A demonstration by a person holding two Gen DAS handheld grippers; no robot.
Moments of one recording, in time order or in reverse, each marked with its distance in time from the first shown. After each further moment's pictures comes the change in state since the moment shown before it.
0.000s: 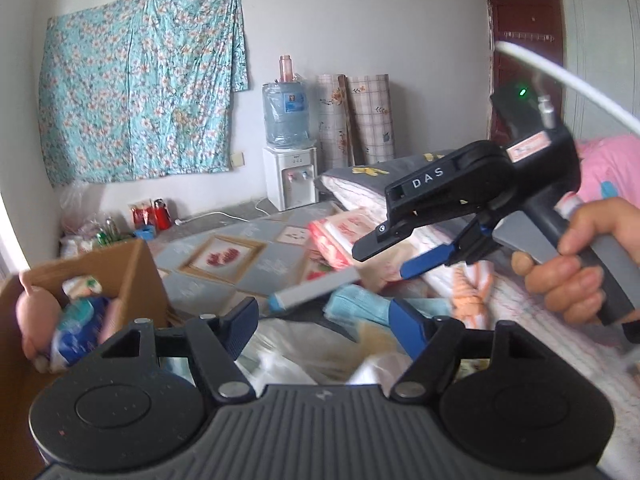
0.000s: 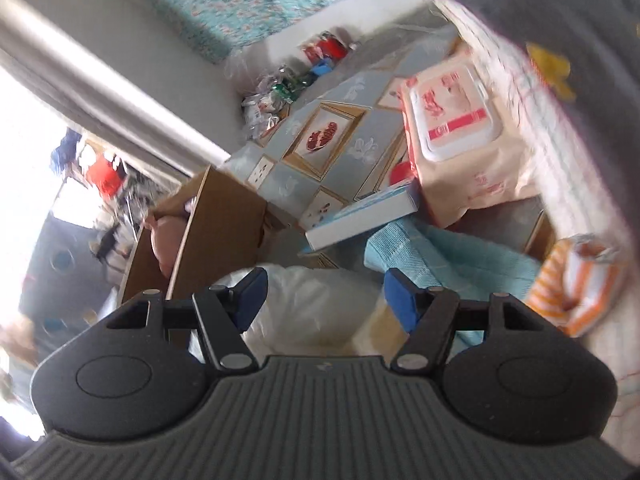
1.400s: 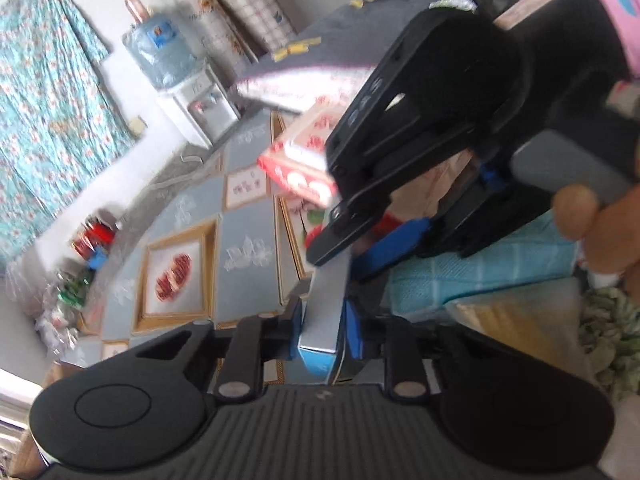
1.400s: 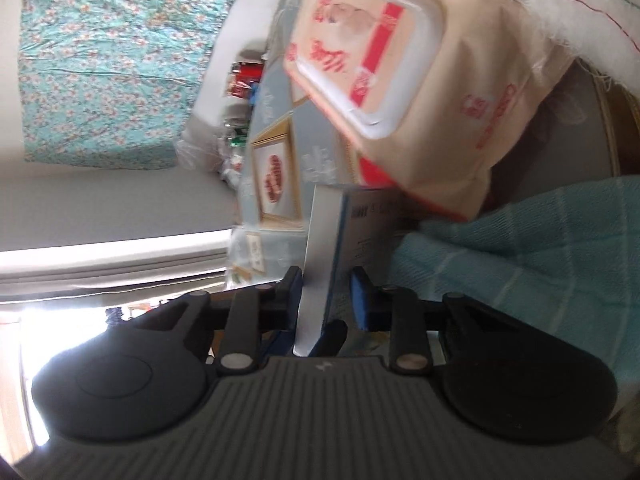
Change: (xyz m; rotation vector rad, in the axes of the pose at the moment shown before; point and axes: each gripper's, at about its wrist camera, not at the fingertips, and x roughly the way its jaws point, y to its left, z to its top) left arm 0.189 0.004 0.032 0.518 0.327 -0.126; right arm 0.115 -0.041 0.016 0.583 -0.035 0.142
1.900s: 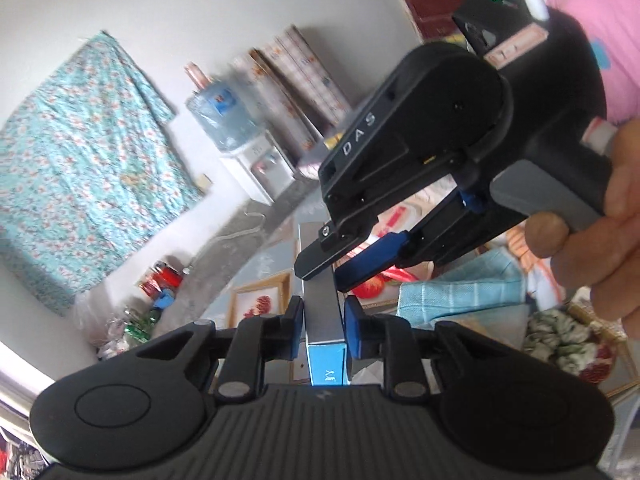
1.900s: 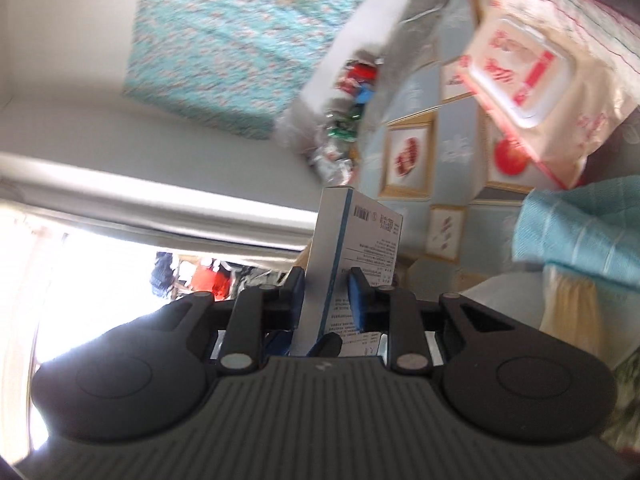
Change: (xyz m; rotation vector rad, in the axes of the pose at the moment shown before) left arm -0.151 -0.025 -0.011 -0.010 -0.164 0.191; right arm -0.082 0.079 -0.067 -0.295 0.000 0.210
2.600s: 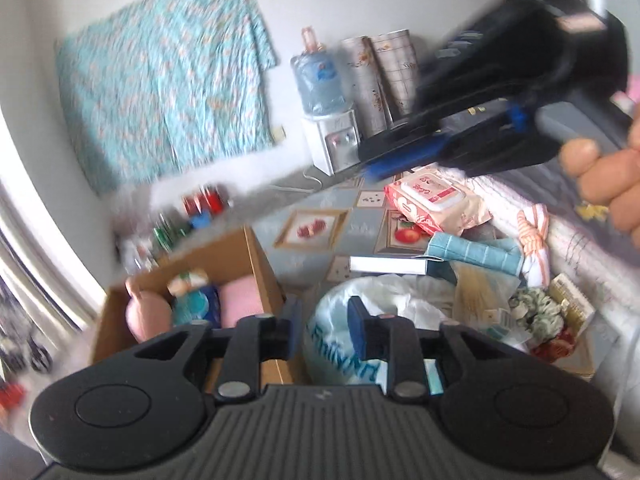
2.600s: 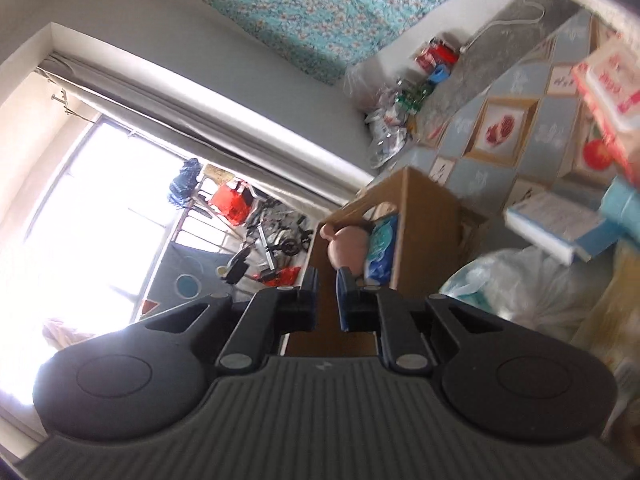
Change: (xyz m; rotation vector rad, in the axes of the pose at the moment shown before) left arm -0.090 0.041 -0.096 -0.420 0.048 0.066; right arm -0.046 0.081 -0.058 -0.304 0.096 0.006
